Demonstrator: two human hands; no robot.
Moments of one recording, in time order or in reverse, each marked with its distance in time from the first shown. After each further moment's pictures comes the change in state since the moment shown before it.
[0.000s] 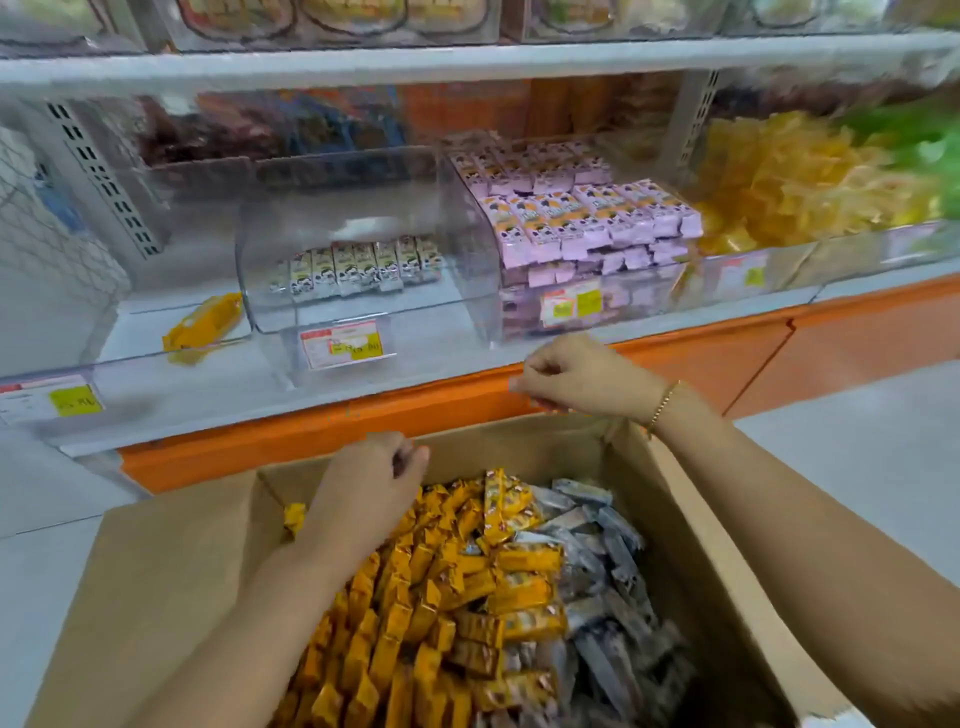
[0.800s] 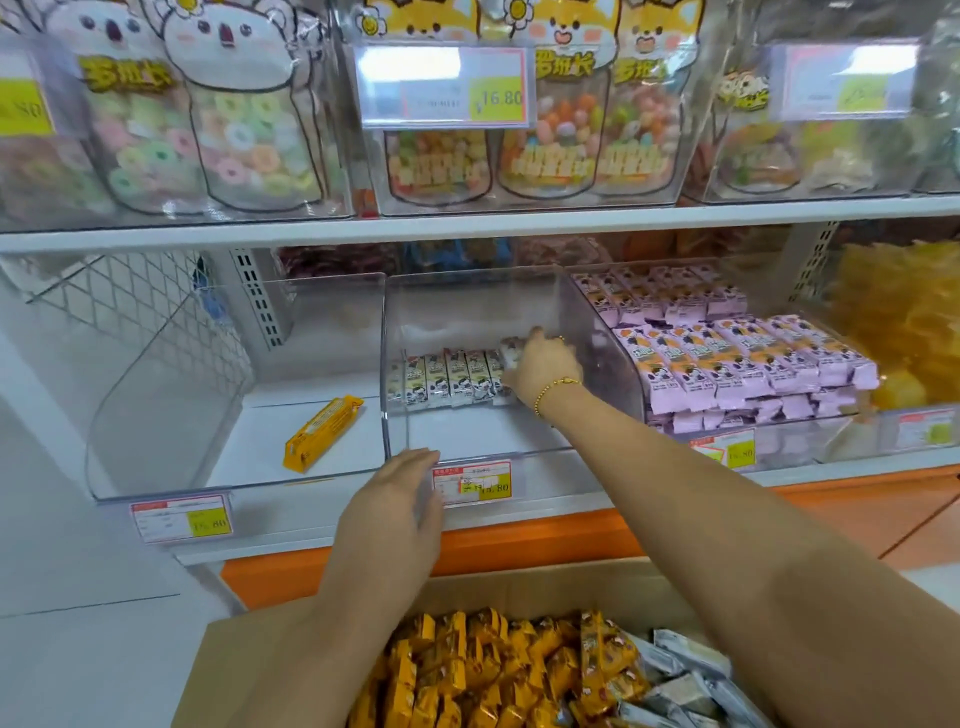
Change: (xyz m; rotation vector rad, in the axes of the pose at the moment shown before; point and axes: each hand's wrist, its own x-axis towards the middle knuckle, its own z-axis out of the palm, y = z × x) left_hand 0.060 -0.039 -0.084 0.001 0.224 -0.057; right_hand 0.240 -0.075 0.012 -0.228 0.366 0.342
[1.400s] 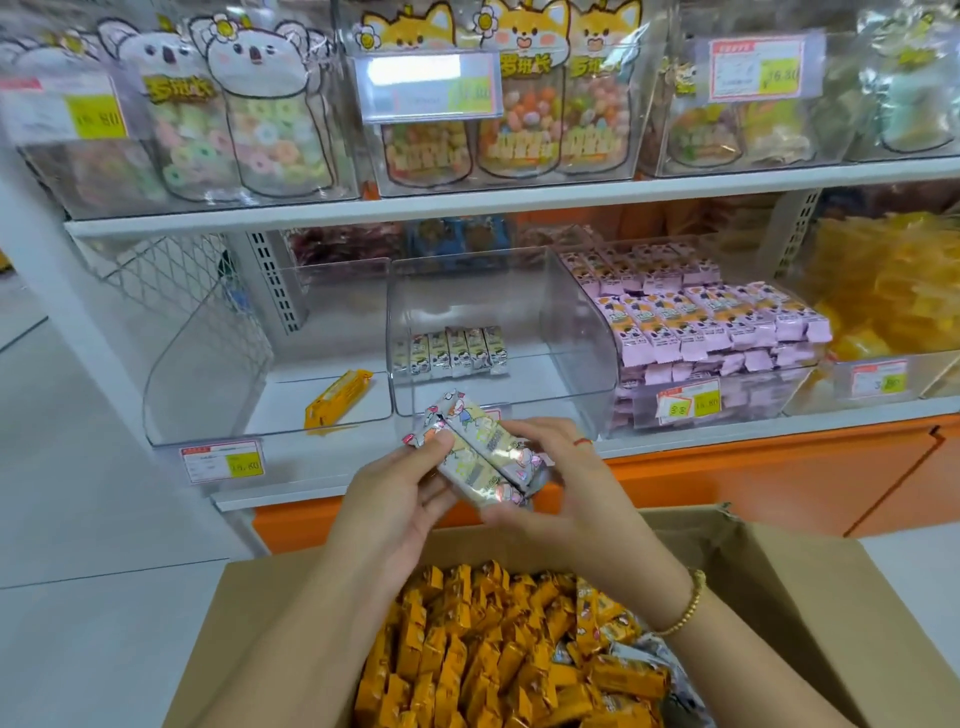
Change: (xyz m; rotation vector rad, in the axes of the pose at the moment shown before) left_hand -0.044 0.041 -0.020 -1.396 -0.082 -0.655; right_hand -0.247 0.045 -0.039 0.680 -0.136 -0.379
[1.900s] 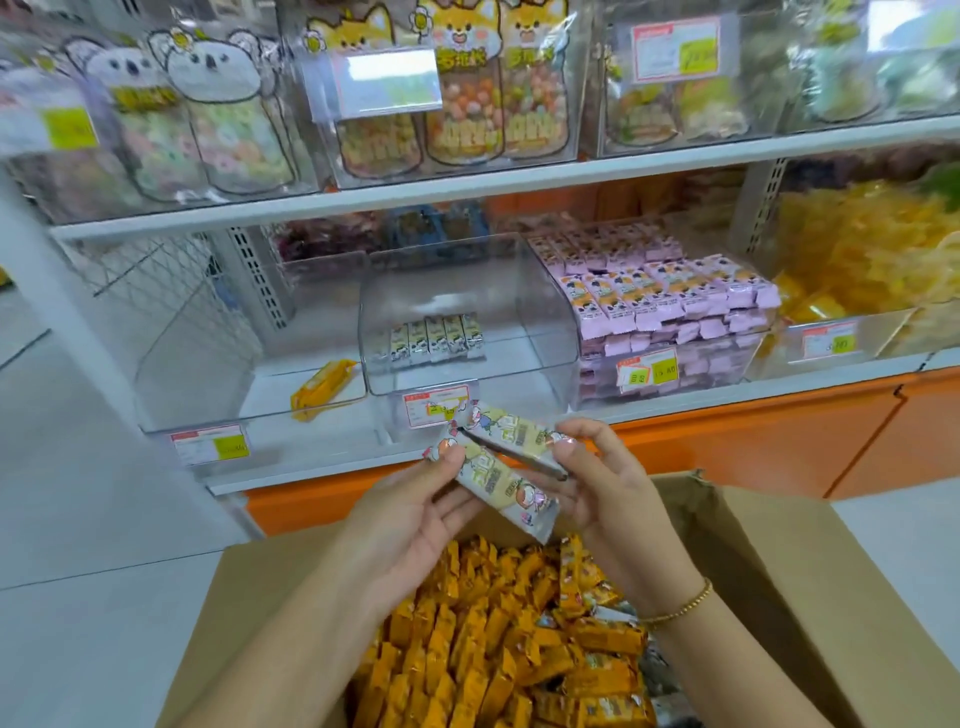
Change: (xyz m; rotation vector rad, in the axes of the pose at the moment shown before) left_hand -0.040 -0.029 0.015 -0.075 -0.230 -0.116; right_hand -0.047 0.018 -0.022 1.172 0.171 0.250
